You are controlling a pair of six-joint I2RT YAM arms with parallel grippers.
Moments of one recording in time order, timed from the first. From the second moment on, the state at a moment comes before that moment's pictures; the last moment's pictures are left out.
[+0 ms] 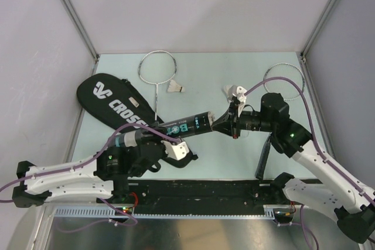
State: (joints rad) left arm -1.35 0.74 0.73 -0.59 -0.75 0.53; right arm 0.66 0.88 0.90 -0.22 -0.69 0.07
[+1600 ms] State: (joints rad) left arm -1.34 0.70 0.67 -0.48 -0.72 0.53; right arm 0.15 1.71 1.40 -0.27 -0.68 0.08
